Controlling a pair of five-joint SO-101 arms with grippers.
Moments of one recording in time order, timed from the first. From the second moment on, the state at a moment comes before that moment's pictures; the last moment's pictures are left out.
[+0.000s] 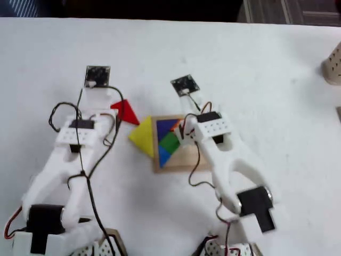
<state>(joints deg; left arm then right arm) -2.8 -11.9 47.0 32.7 1.9 -19.0 -2.5 34.7 46.2 10.3</state>
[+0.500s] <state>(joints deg) -2.7 -11.4 47.0 32.7 1.9 -17.3 -10.2 45.0 42.2 8.4</state>
